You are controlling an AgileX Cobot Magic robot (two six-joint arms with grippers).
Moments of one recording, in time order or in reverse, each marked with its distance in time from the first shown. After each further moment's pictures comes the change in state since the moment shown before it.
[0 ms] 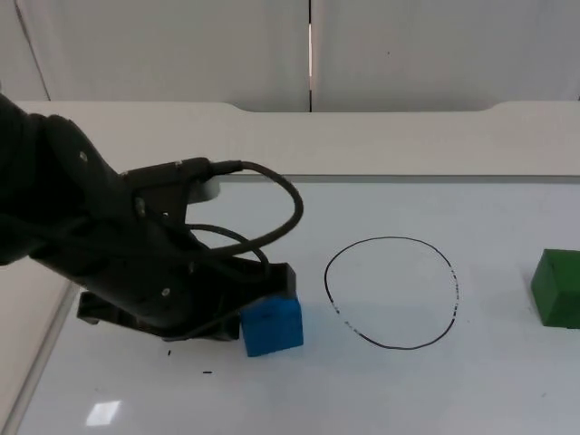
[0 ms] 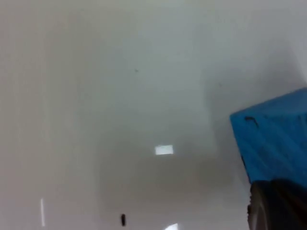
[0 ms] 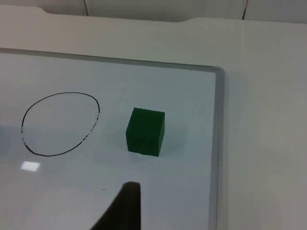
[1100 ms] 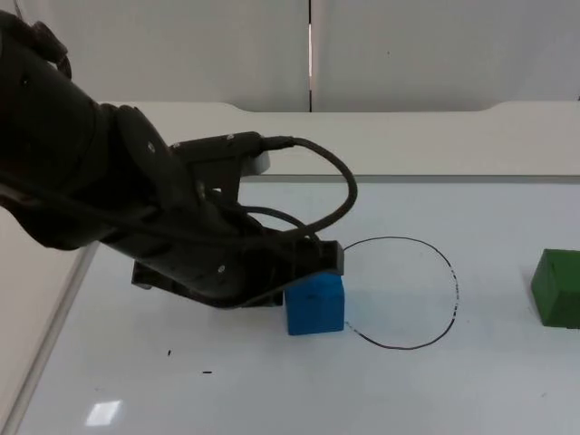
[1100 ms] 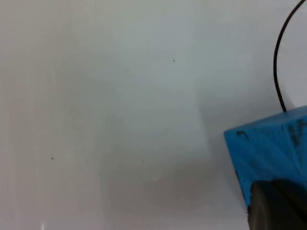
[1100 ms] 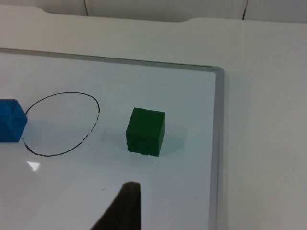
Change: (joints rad) right arm 0.000 0.000 0.000 0.000 0.000 0.000; left arm -0.064 0.067 -0.109 0.005 -0.073 0.000
